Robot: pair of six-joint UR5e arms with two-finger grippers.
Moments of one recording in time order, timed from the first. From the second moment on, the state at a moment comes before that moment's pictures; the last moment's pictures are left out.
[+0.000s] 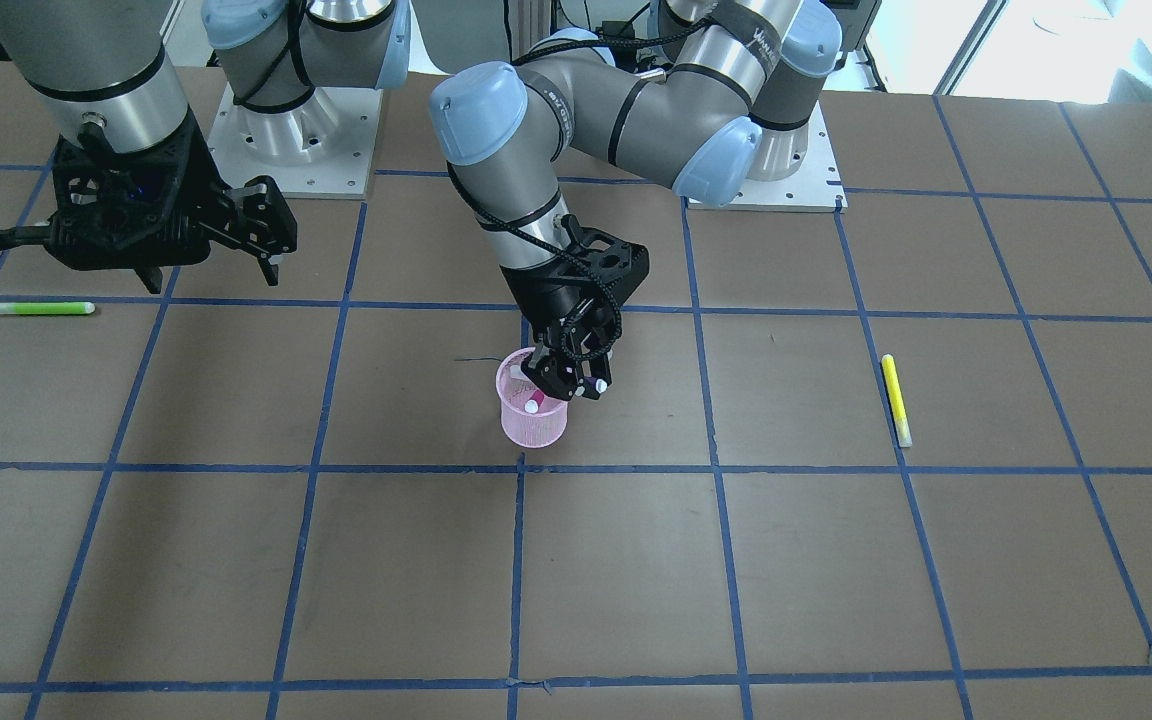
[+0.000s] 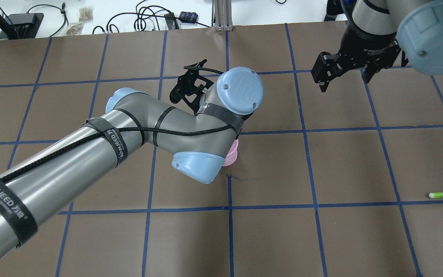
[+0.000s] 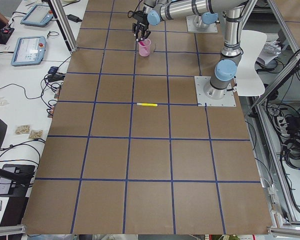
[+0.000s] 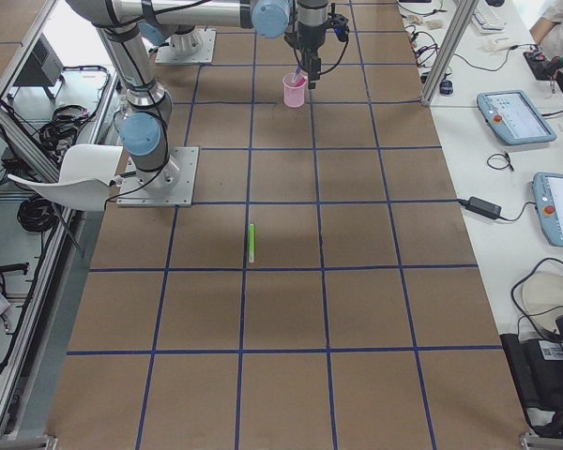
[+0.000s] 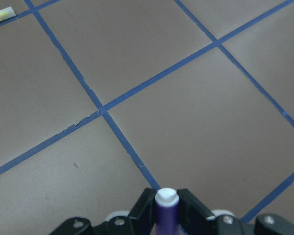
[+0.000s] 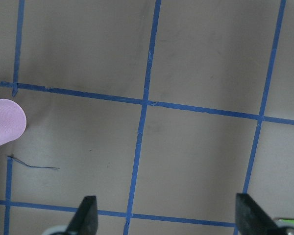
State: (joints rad) left arm -2.09 -1.89 -1.77 -0.92 2.08 -1.46; right arm 1.57 -1.54 1.58 -1.63 -1.61 -0.15
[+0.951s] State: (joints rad) left arm -2.16 -1.92 -1.77 -0.92 2.18 -1.49; right arm 1.56 -1.55 1.60 -1.69 -1.57 -0.14
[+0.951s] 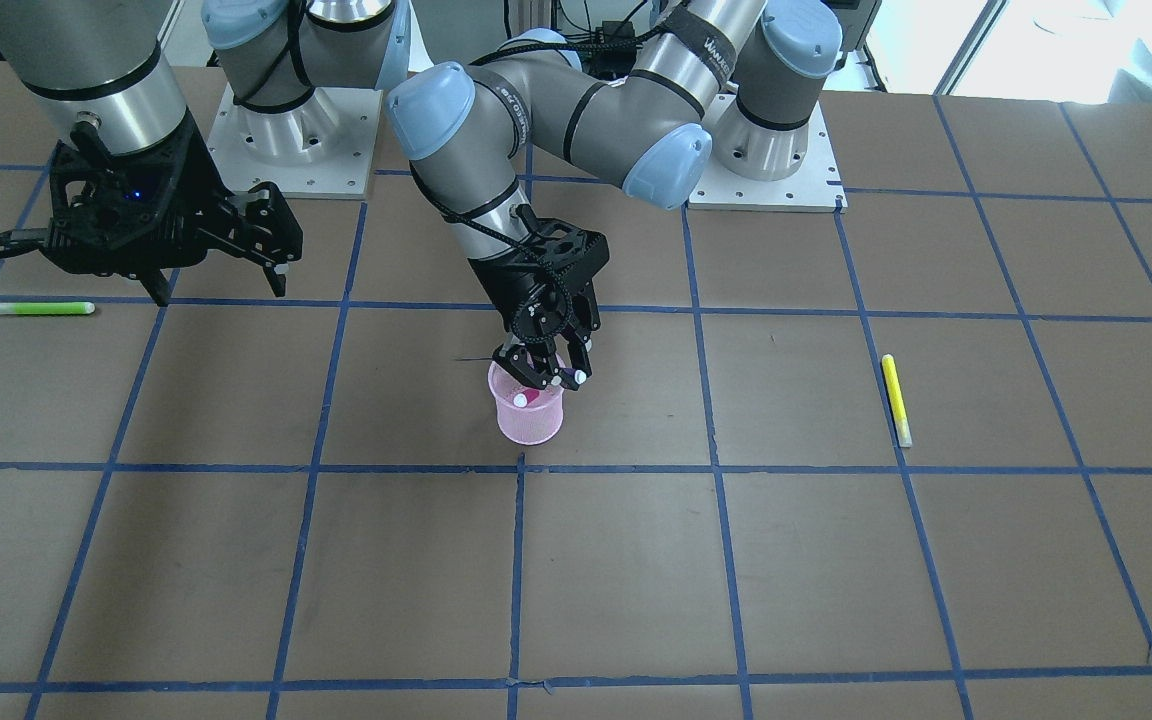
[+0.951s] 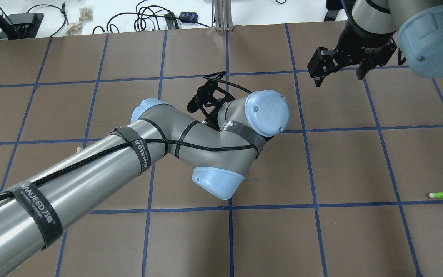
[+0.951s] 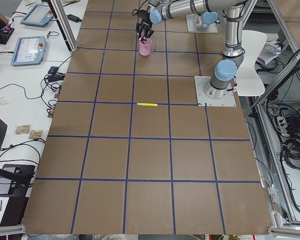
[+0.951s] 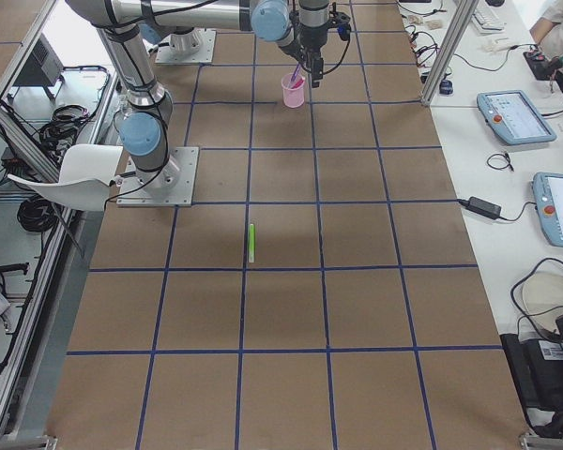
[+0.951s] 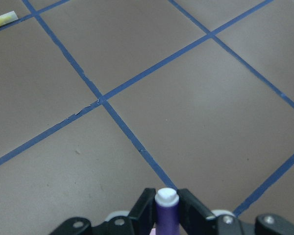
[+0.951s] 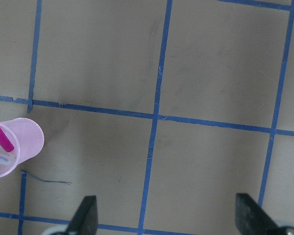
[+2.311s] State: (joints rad) left arm -2.16 -1.93 -1.76 -0.93 2.20 -1.40; right arm 1.56 -1.55 1.62 -1.70 -1.57 -0.11
